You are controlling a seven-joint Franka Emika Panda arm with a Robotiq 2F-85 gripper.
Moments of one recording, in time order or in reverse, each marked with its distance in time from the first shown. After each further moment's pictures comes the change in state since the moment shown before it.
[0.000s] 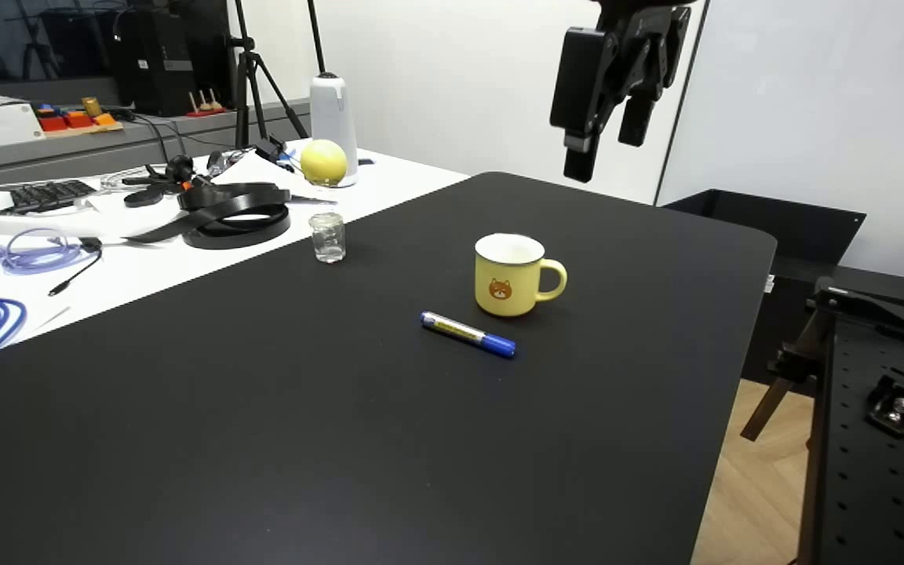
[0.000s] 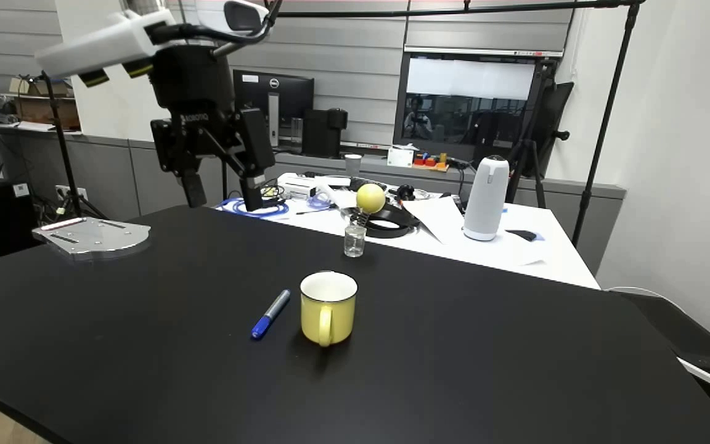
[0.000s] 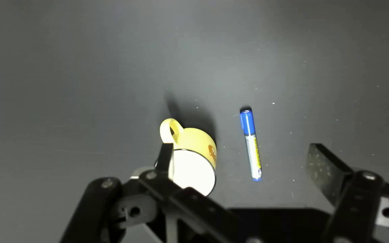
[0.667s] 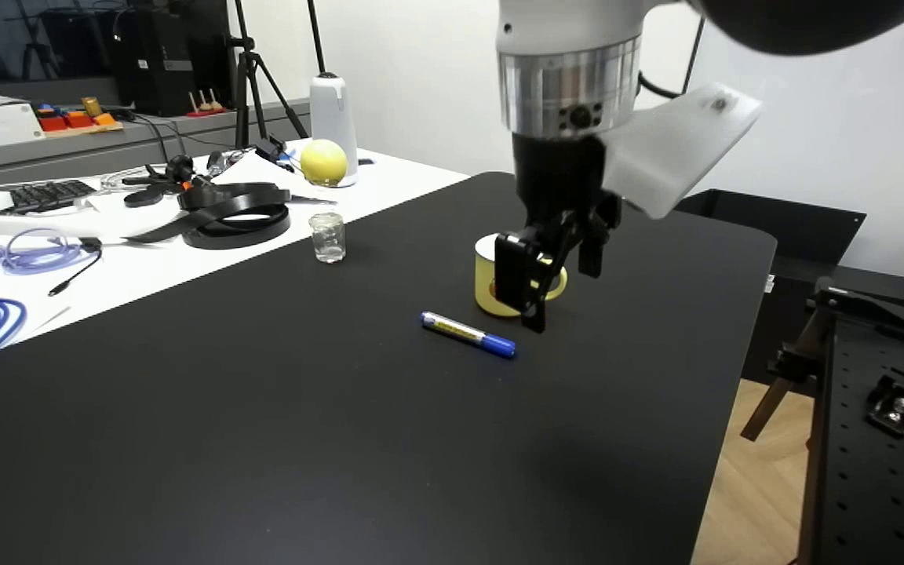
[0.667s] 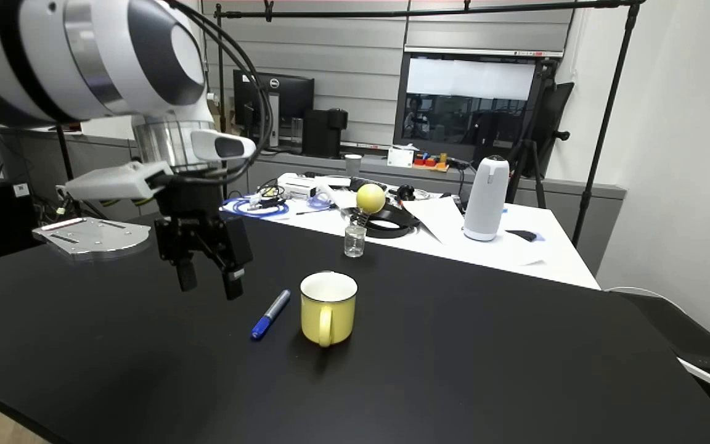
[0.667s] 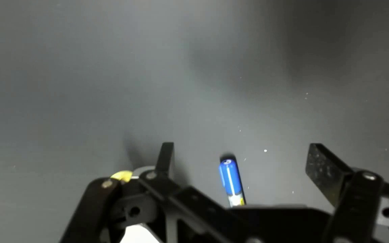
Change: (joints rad) arm -0.050 0.461 0.117 0.110 -0.306 0.169 0.417
